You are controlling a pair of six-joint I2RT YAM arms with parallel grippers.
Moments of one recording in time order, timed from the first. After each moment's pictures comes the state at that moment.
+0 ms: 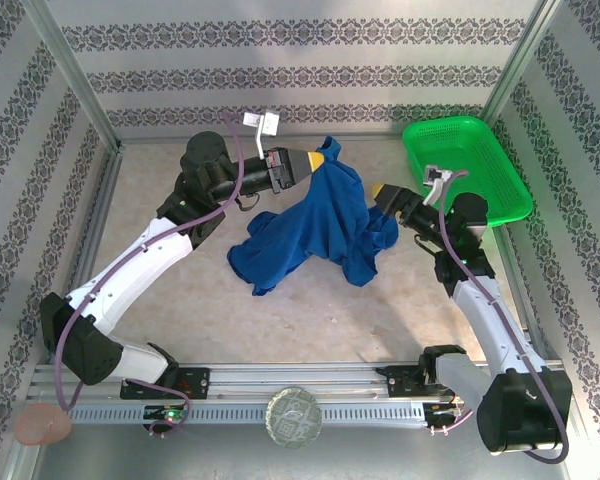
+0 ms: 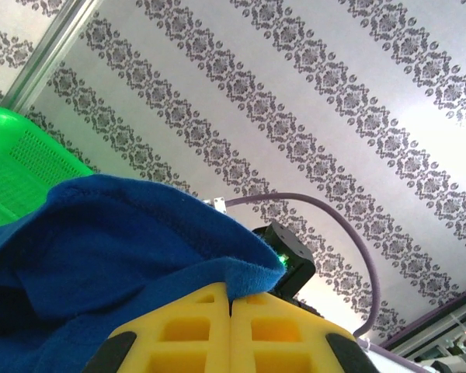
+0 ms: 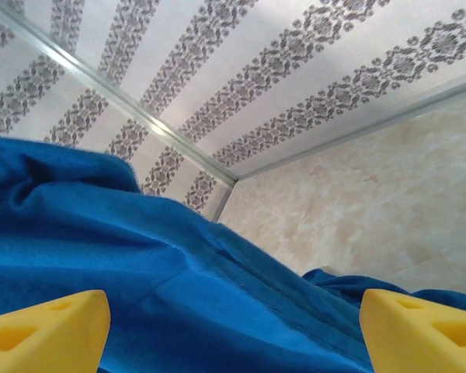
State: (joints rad) left arm -0.56 1.40 1.37 0.15 0.68 -0.81; right arm 0.05 1.00 0.68 0.24 -0.72 0.80
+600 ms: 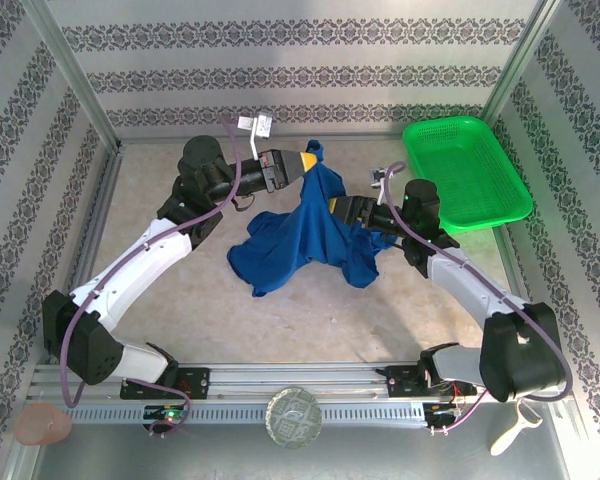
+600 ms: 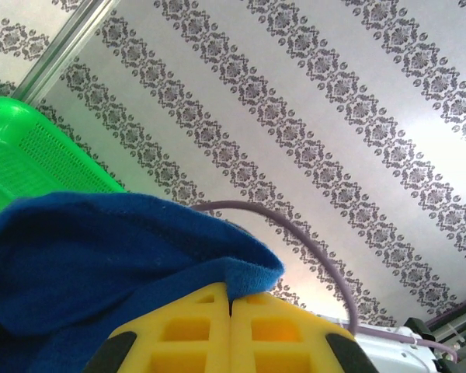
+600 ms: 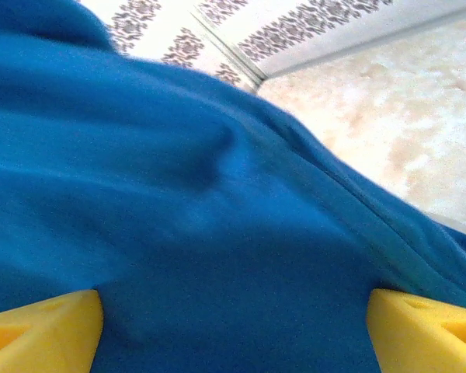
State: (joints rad) left arm -0.51 1.40 1.30 0.24 0.71 -0.88; right arm 0.24 1.29 0.75 0.27 -0.77 0.65
